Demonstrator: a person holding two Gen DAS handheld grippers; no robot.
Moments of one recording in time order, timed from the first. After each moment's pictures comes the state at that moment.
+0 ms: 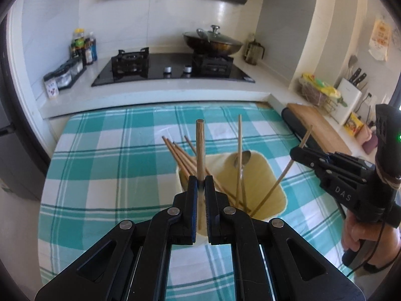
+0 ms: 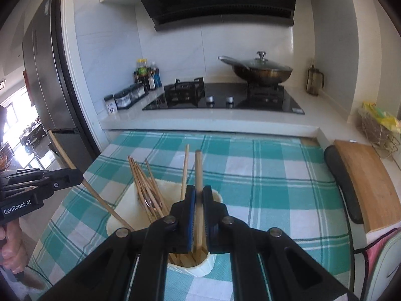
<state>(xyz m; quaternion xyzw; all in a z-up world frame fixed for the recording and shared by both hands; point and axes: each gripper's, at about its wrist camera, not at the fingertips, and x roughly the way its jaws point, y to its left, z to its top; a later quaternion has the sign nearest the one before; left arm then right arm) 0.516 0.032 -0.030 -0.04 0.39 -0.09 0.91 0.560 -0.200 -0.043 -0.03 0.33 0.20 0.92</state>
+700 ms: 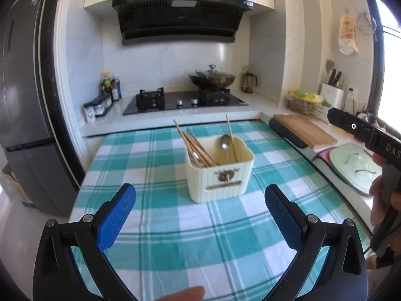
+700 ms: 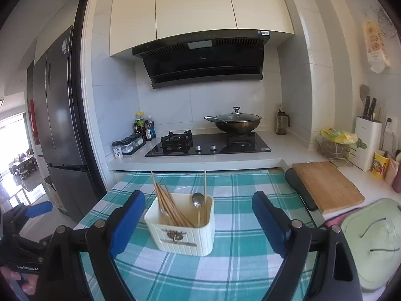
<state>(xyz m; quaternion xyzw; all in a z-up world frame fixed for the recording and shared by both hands) 0.281 0.016 0.002 0.00 0.27 -0.05 0.96 0.339 -0.250 0.014 0.02 0.16 0.14 0.98</state>
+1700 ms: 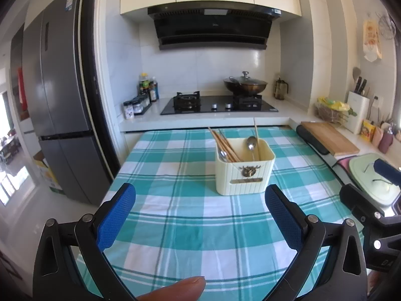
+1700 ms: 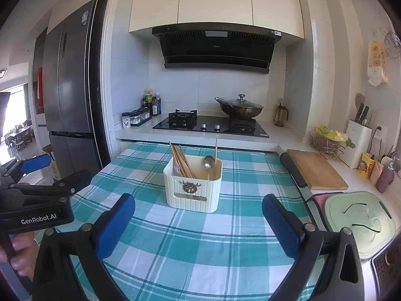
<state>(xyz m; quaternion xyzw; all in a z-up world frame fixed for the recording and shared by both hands) 0.227 0.007 0.017 0.00 0.25 0.07 0.97 0.242 -0.217 -0.005 -0.06 0.20 0.14 0.97</state>
